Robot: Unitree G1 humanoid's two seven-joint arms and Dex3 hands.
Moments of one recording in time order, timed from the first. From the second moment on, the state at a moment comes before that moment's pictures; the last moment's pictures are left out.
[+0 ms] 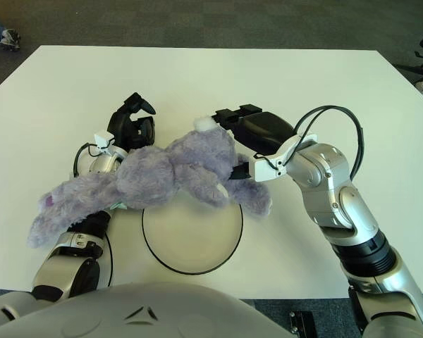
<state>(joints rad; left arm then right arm) -0.34 -0.02 0.04 0.44 -0.07 -0.40 -0.15 -0.22 -0.67 0.19 -0.53 -0.58 0.11 0.65</state>
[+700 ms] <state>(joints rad) -0.34 -0.02 0.04 0.44 -0.07 -0.40 -0.15 -0.21 -0.66 0.15 -0.60 -0.60 0.18 0.69</state>
